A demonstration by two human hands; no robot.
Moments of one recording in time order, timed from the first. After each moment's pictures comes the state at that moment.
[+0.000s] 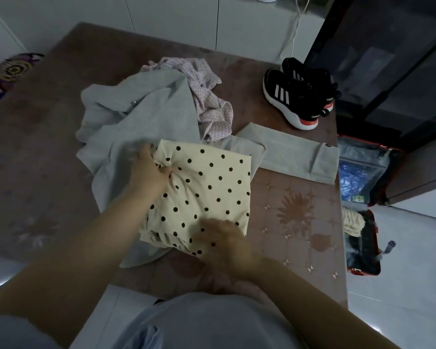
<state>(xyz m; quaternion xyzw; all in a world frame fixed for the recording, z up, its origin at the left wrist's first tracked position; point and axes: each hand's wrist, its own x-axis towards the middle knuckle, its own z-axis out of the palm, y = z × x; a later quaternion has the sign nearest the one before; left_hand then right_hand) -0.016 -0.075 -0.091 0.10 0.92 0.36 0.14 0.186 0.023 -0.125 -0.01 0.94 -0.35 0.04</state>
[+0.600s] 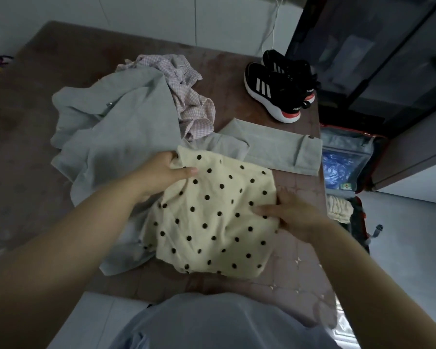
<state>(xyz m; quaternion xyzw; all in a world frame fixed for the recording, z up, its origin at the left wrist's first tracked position) 0.005 -0.038 -0.056 0.19 0.78 0.44 0.40 0.217 0.142 -0.073 0.38 0.60 -0.70 0.11</state>
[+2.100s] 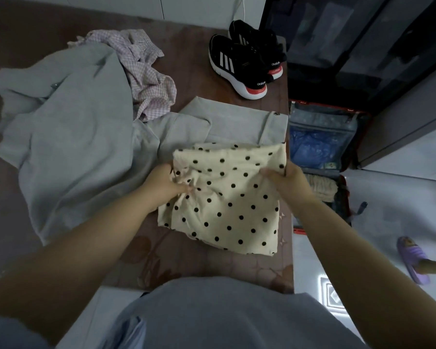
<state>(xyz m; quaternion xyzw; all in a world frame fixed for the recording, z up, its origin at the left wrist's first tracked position) 0.086 0.017 -0.114 0.22 0.83 0.36 0.37 0.269 0.213 -0.096 0.46 0.66 -0.59 -0.06</state>
